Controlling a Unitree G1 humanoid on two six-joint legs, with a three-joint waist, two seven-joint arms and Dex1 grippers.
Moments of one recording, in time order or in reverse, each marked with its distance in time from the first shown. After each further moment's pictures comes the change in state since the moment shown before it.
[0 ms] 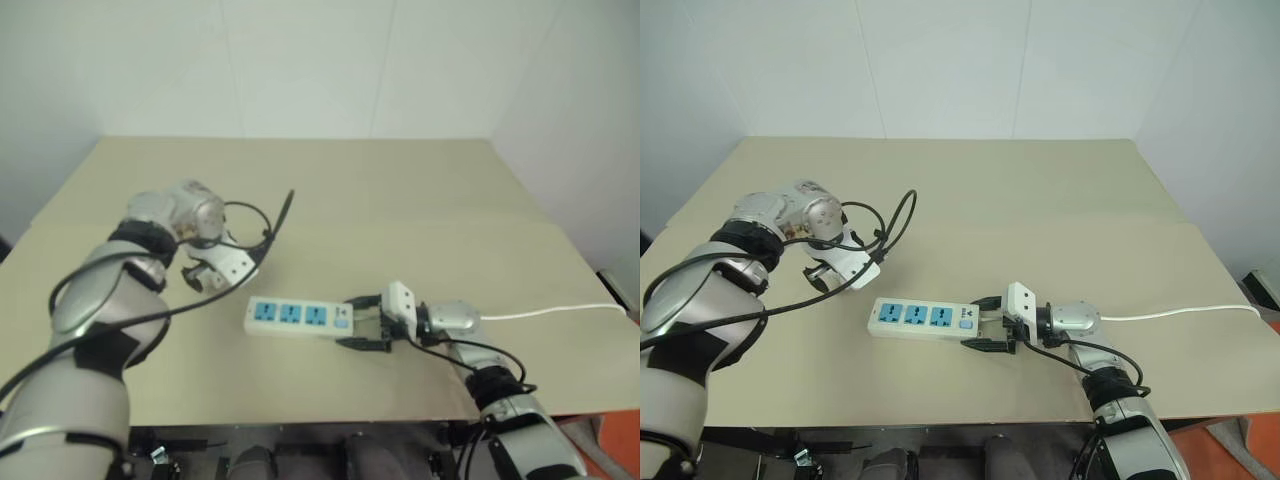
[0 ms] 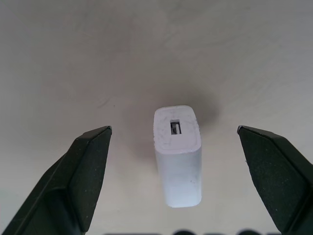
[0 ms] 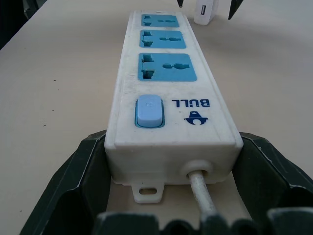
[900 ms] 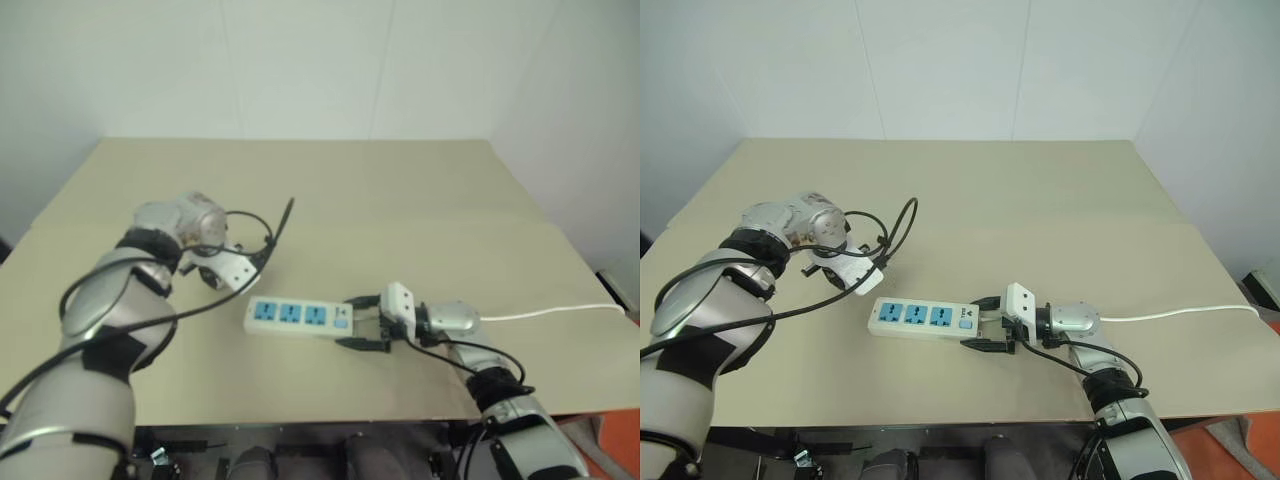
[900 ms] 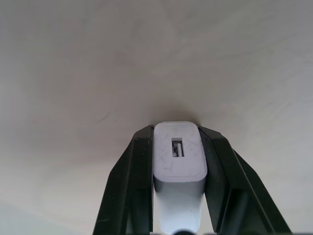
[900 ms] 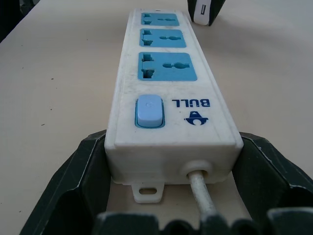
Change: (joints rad) left arm 0.027 -0.029 0.055 0.035 0.022 0.015 0.058; right arm 0.003 -0.009 0.018 -0.003 -0.001 0.000 -0.024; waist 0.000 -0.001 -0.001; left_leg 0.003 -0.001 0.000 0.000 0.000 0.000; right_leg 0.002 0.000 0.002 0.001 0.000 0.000
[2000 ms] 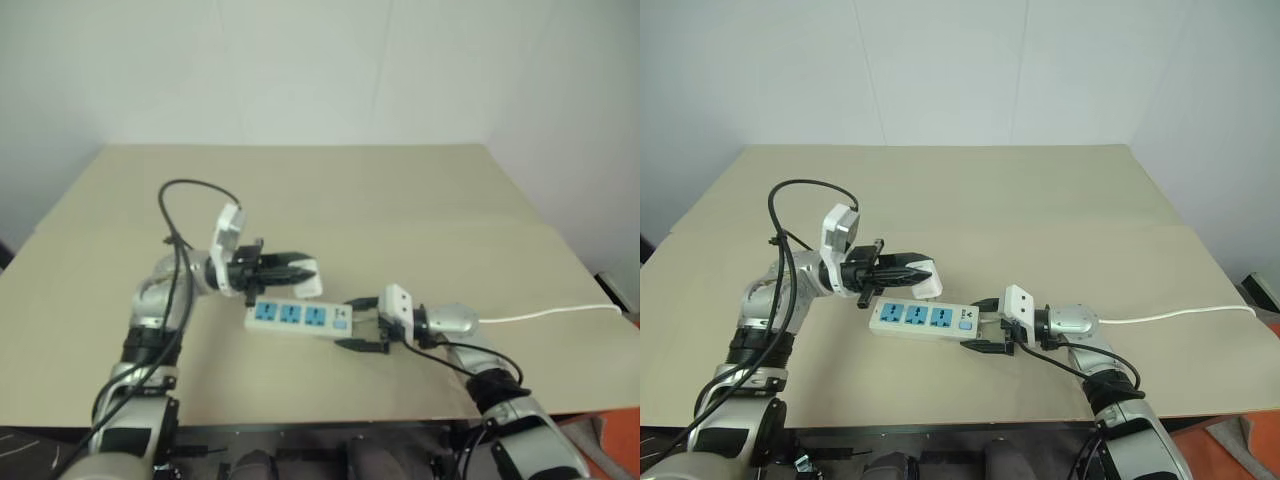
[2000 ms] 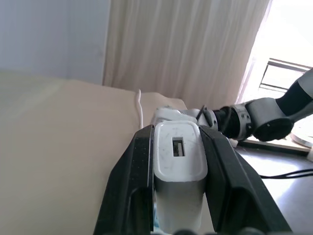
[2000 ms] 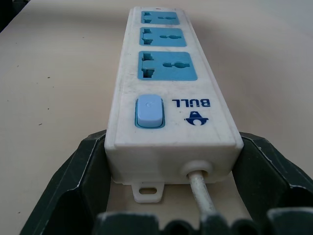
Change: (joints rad) left arm 0.655 -0.138 0.796 -0.921 -1.227 1.092 -0.268; right arm 0.006 -0.003 0.021 0.006 -0.007 -0.005 -0.034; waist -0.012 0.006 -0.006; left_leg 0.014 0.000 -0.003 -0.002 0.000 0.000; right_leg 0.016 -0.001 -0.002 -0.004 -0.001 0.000
